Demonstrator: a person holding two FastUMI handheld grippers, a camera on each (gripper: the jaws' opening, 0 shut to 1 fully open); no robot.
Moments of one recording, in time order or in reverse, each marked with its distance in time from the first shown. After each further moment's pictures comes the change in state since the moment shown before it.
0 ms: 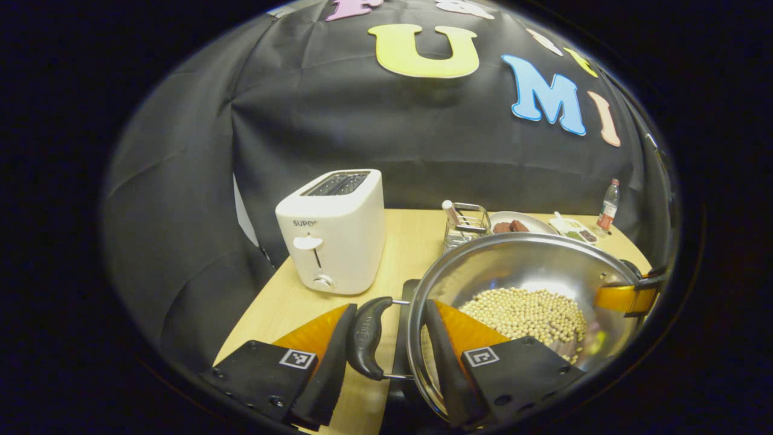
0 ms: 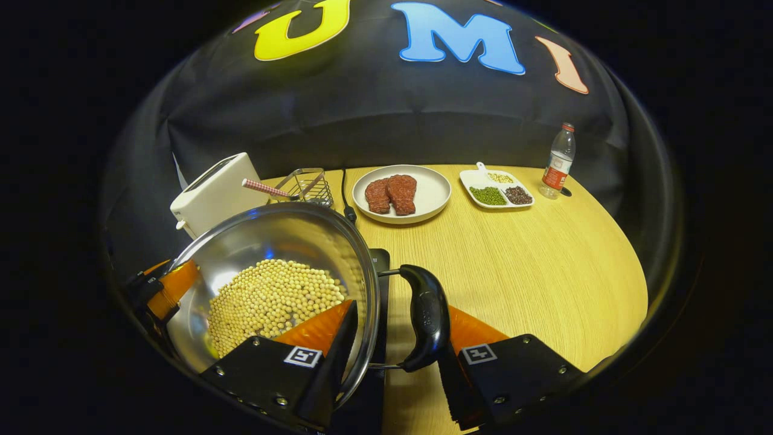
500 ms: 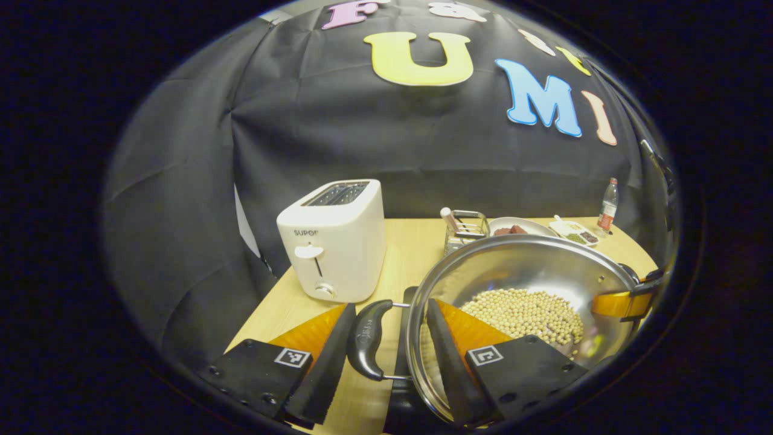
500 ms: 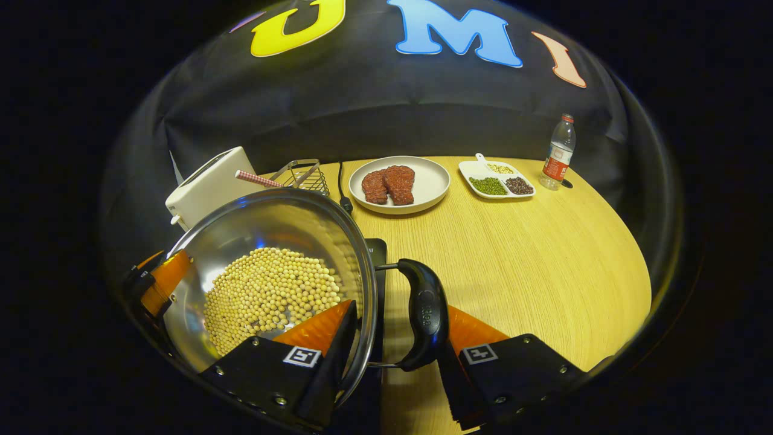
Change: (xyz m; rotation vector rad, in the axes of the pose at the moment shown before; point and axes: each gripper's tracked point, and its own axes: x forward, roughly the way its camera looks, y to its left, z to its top) left arm -0.005 0.000 0.009 0.028 -0.063 0.001; right arm 0.006 -0.001 -0.012 -0.010 0.023 0.001
